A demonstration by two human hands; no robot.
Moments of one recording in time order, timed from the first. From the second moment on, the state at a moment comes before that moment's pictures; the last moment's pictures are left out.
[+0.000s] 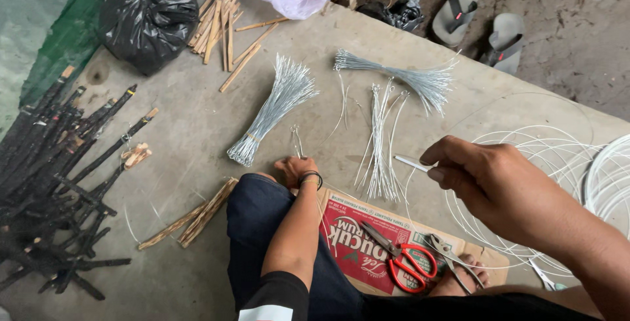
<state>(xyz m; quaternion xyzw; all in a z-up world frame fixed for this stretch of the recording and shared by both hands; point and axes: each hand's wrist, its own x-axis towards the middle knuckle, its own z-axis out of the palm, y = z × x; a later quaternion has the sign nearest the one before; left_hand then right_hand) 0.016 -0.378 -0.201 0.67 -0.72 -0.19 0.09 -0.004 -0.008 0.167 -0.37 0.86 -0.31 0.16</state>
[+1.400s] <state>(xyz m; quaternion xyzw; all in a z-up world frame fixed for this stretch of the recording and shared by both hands) 0.066 -0.206 0.031 -0.14 -0.58 -0.80 -0.02 0.006 0.012 0.181 -0.44 0.78 -0.44 -0.10</state>
